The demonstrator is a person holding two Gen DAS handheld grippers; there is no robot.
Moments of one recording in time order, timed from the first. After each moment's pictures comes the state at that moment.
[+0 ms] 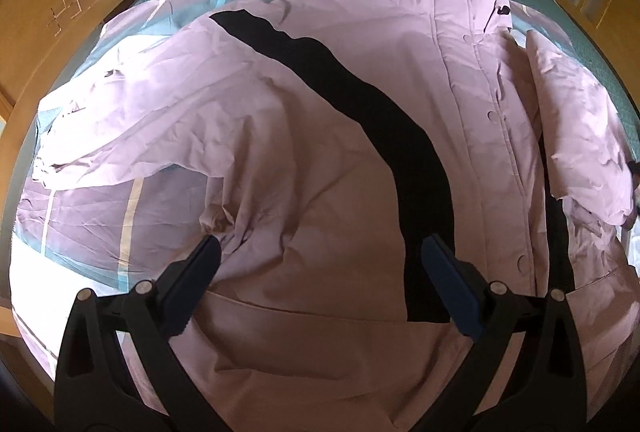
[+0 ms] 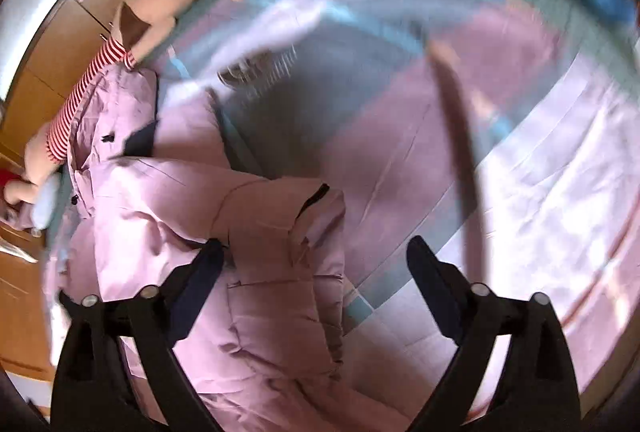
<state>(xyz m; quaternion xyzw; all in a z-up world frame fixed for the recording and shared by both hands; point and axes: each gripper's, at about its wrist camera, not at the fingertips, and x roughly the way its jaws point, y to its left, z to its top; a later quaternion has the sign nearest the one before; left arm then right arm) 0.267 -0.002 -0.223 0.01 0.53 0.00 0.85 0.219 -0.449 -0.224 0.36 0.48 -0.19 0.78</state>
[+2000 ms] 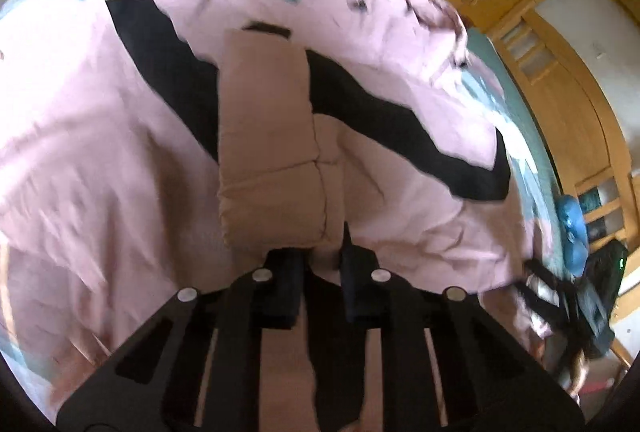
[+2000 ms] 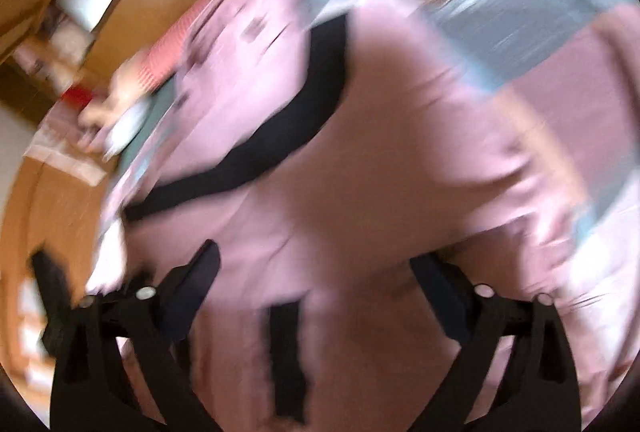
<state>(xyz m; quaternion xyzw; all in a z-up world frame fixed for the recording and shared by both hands) 0.349 -0.003 -0.251 -0.16 0.53 -0.16 0.82 0.222 -0.330 -0.212 0.32 0.45 -0.04 0.84</state>
